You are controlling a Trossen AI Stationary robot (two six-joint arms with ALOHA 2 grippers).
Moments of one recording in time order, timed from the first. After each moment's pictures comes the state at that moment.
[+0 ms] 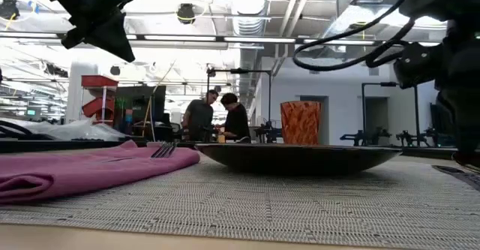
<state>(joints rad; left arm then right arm) -0.16 0.89 0.78 -0.86 -0.67 -1.02 0.34 1.25 0.60 -0.73 0.04 0.91</state>
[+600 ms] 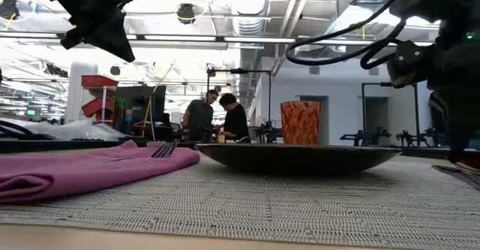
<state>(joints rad) -0.16 0.89 0.78 -0.86 -0.67 -1.03 0.28 1.25 0.60 -0.69 0.02 0.85</state>
